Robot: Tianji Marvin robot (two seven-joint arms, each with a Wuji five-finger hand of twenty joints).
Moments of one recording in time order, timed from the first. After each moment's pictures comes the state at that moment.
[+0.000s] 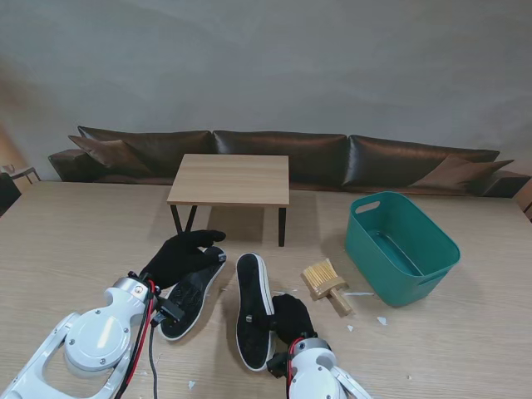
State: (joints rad) left arm 1.75 -1.13 -1.35 -1.93 0.15 0.13 -0.06; right arm -1.62 -1.30 0.86 -1.54 -0.12 0.22 -0.47; left_hand 0.87 -0.47 0.47 -0.10 0.67 0.25 0.15 0.33 0.66 0.45 0.08 0.29 0.46 0.53 0.19 0.39 0.19 0.50 0.31 0.72; right_hand 0.48 -0.92 1.13 -0.38 0.96 0.32 0.91 0.60 1.30 0.28 0.76 0.93 1.31 0.28 1.47 0.86 0.64 0.42 1.46 0.75
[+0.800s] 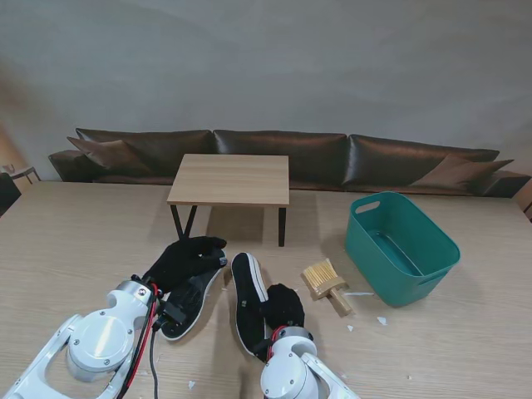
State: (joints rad) left arm 1.75 -1.13 -1.33 -1.94 0.15 0.19 -0.06; right arm -1.50 -1.41 0.79 -1.38 -0.15 0.34 -0.65; left_hand 0.87 -0.43 0.45 -0.10 0.69 0.25 0.16 0.35 0.71 0.45 0.10 0.31 0.46 0.53 0.19 0.39 0.19 0.50 0.30 0.74; right_hand 0.46 -0.84 1.13 -0.39 0.91 0.33 0.91 0.58 1.24 0.29 0.83 0.93 1.30 0.28 1.37 0.81 0.70 0.41 1.47 0.75
